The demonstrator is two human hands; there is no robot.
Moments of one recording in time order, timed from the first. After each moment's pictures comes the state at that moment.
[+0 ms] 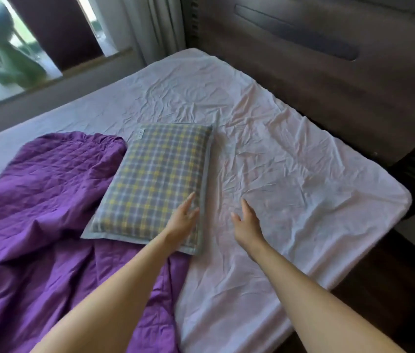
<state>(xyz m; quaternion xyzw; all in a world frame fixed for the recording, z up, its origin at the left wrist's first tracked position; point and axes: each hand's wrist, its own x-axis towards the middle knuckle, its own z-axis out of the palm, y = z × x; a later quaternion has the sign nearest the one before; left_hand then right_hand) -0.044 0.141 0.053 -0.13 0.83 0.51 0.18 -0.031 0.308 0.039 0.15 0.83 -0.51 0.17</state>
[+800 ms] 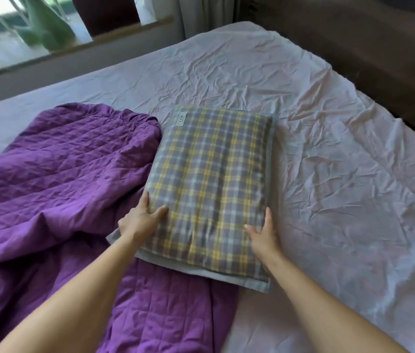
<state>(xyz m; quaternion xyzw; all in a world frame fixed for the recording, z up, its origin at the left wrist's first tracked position) -0.126 -0.100 -0.080 -0.32 0.91 0.23 0.14 -0.123 0.170 -0.094 0.21 0.79 -0.54 0.21</state>
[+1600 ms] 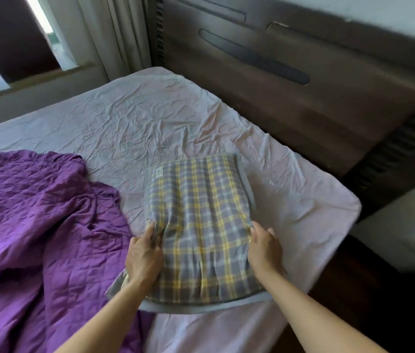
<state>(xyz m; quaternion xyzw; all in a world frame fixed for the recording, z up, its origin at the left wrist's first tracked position) -0.034 0.125 0.015 -0.21 0.92 0.32 0.06 -0.018 0.364 0.043 0.23 0.93 -0.29 0.00</state>
